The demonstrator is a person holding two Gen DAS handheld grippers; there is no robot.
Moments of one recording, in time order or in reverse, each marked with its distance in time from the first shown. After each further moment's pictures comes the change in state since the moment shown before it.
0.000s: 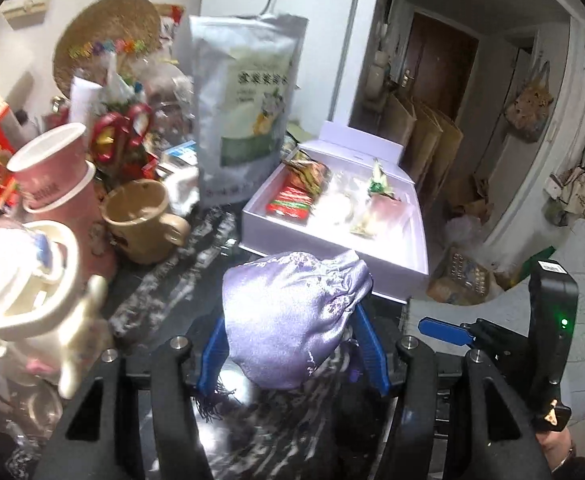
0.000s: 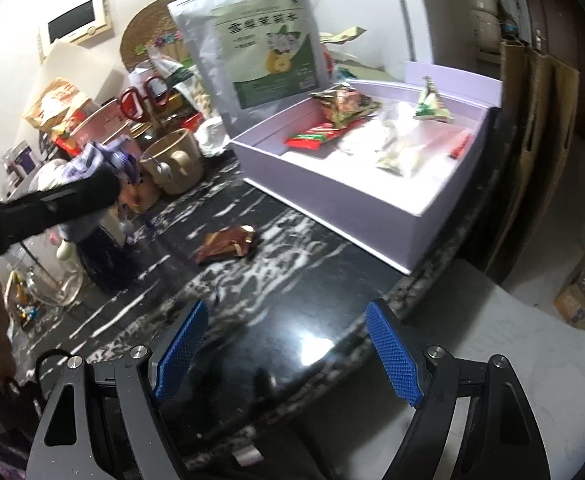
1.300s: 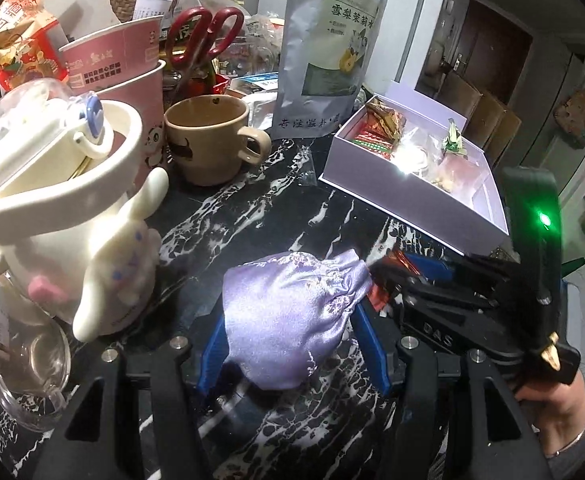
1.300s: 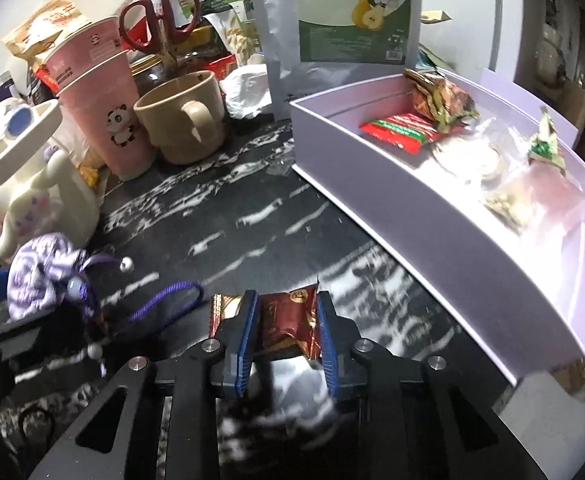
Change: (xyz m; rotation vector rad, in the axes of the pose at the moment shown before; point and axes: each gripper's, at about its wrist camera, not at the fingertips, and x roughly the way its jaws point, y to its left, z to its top) left arm 0.029 0.053 -0.046 -0.120 0.134 0.109; right arm 0.101 0.051 0.036 -0.173 0.128 -0.059
